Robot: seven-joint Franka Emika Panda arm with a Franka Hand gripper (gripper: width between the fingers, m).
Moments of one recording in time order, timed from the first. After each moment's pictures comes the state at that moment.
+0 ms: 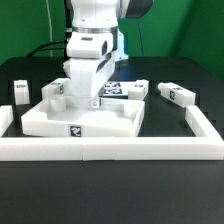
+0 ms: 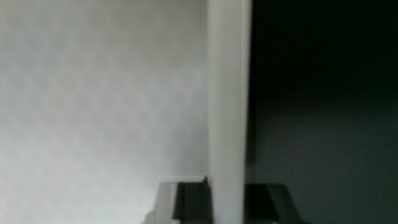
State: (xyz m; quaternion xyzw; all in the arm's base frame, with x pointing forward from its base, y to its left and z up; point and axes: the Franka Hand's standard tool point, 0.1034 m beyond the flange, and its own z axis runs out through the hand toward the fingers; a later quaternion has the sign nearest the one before) arm 0.496 -0.039 0.014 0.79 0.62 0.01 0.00
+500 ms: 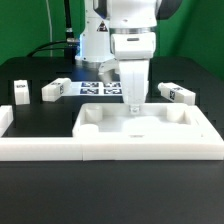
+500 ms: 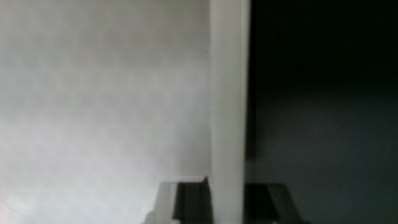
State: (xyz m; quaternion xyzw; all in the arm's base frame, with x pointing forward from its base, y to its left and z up) arm 0.532 0.031 0.011 0.76 0.65 0.03 -0.01
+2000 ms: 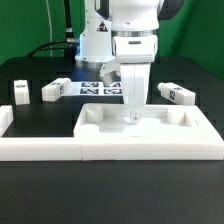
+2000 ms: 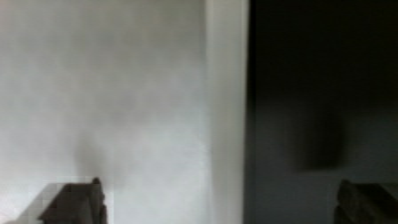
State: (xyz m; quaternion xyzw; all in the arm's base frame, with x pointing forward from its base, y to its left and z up) arm 0.532 0.030 0.011 0.76 0.65 0.02 -0.01
